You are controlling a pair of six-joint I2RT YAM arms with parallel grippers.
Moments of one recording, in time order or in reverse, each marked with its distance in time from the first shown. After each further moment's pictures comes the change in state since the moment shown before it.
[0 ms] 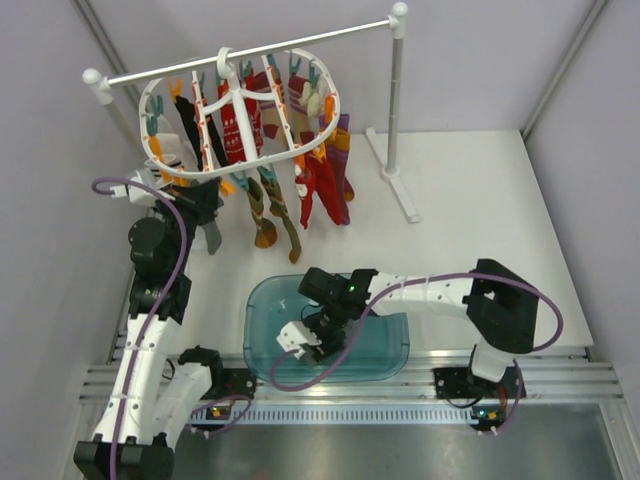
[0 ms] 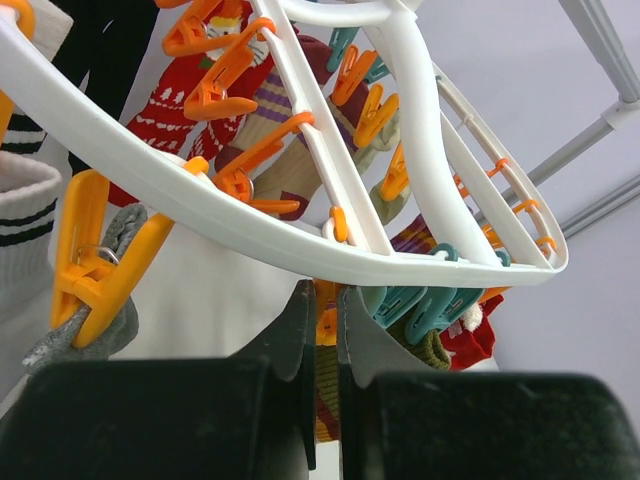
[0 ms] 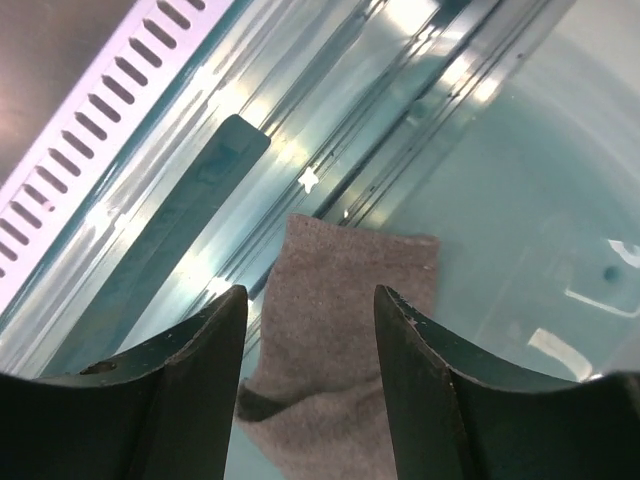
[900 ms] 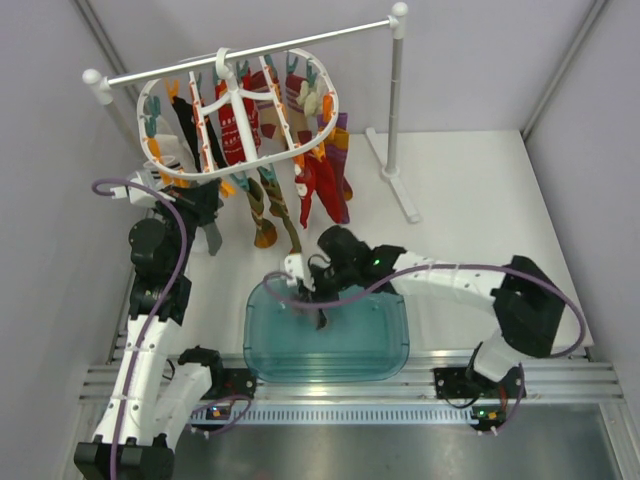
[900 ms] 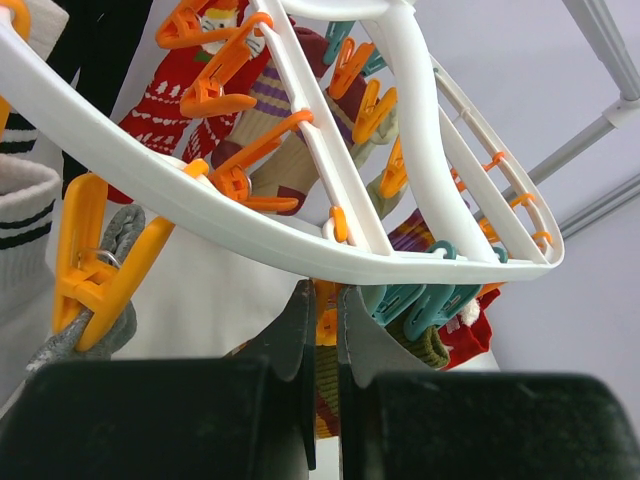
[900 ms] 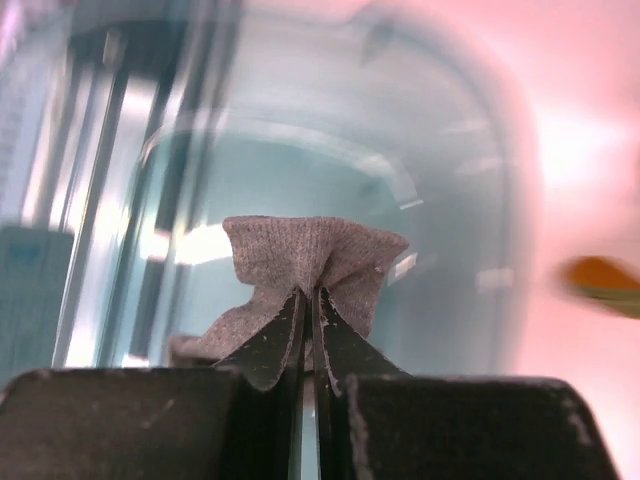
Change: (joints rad) left arm 0.000 -0.007 -0.008 0.000 0.001 0.000; right arm -0.124 -0.044 -0.024 0.269 0.117 0.384
